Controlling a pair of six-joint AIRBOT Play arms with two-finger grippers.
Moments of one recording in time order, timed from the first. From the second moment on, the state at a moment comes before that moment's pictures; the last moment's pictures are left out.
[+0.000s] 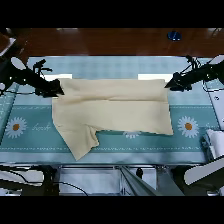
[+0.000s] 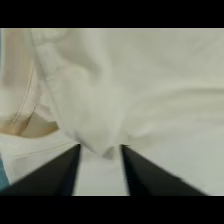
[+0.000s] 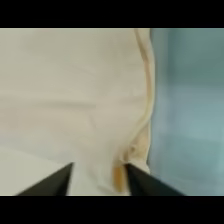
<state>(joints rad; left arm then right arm) 0.14 -1.63 1.35 1.18 -1.27 -1.46 -0.28 -1.83 1.56 -0.97 1.38 1.30</state>
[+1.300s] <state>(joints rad) 0.45 -0.94 0.33 0.81 -1.13 -1.24 -0.56 -0.99 0.64 -0.75 1.15 1.20</state>
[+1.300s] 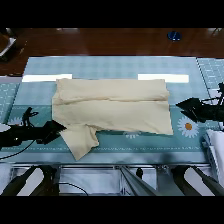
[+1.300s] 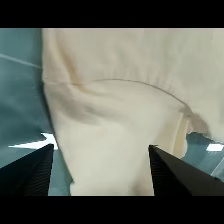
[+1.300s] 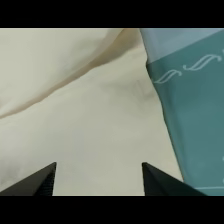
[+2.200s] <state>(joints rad) 0.18 -1.08 0.44 0.72 -1.03 -1.22 -0.60 -1.02 0.60 -1.17 1.34 1.41</state>
